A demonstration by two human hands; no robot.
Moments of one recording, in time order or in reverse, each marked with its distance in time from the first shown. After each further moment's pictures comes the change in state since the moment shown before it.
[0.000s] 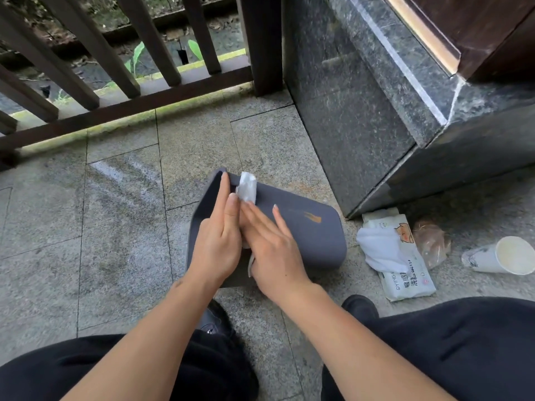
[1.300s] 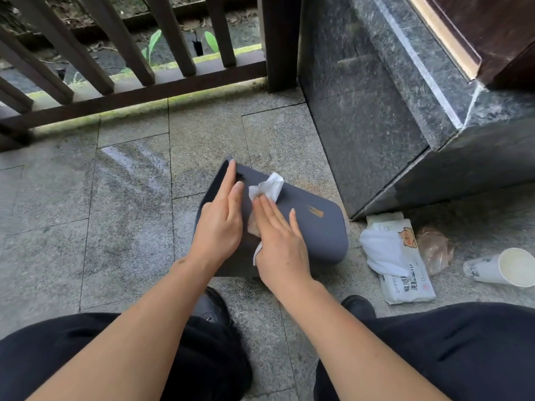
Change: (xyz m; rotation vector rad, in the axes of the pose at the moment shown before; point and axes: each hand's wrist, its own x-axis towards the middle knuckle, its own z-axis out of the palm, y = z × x) left_hand 0.009 -0.009 -0.008 0.106 0.020 0.043; right_hand -0.005 -0.001 0.006 -0.100 -0.134 0.216
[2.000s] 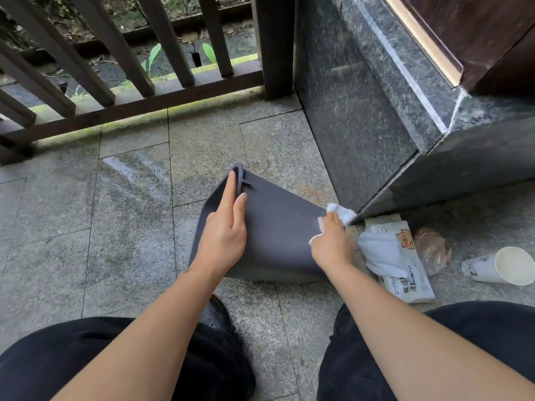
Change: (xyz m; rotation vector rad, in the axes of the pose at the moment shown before) left_hand -0.008 0.005 0.005 -0.009 -0.012 -0.062; right_hand 0.009 0.084 -0.022 0.088 -0.059 0.718
